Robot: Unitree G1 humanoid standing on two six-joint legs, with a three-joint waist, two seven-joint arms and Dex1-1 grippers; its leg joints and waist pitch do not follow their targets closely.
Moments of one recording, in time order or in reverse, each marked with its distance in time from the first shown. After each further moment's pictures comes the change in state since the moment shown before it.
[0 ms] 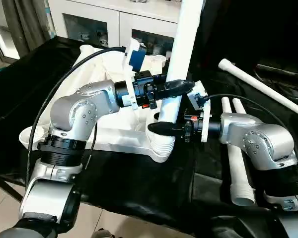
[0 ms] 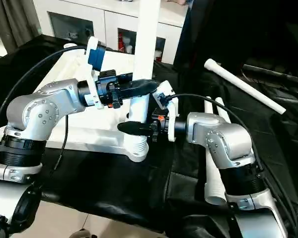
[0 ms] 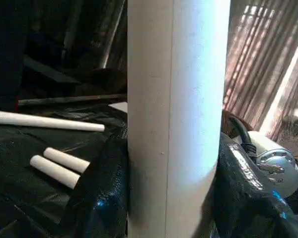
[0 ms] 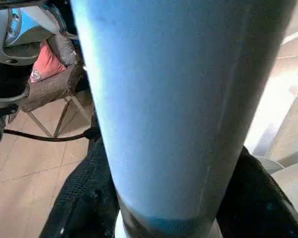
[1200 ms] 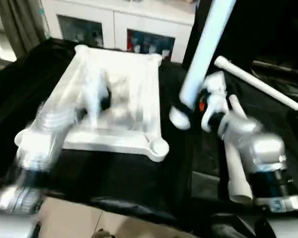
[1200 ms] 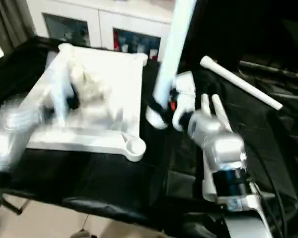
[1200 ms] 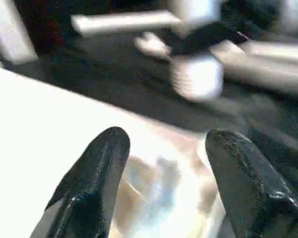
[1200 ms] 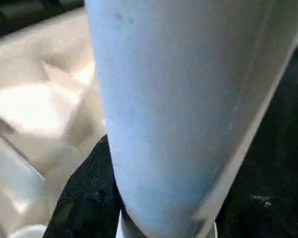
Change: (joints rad) left arm 0.335 0.307 -0.151 0.040 0.399 -0.509 -0.087; right arm 0.048 0.120 -0.074 0.243 -0.290 -0.334 -0.459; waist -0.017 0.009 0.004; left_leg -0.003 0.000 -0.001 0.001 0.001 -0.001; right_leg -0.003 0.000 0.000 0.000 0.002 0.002
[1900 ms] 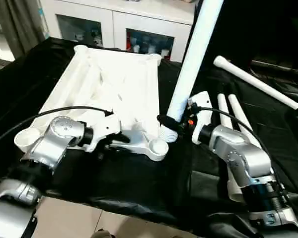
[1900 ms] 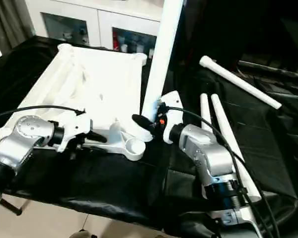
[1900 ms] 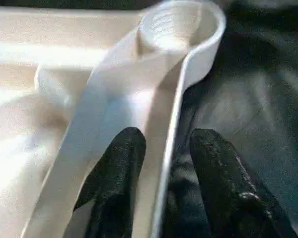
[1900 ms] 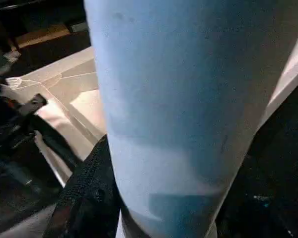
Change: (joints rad) left arm -0.158 0.019 -0.178 0.432 0.201 -0.265 -0.211; right arm 0.083 0.019 0.035 -0.128 0.074 0.002 0.154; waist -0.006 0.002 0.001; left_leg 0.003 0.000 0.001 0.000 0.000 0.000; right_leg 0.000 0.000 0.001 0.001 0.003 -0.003
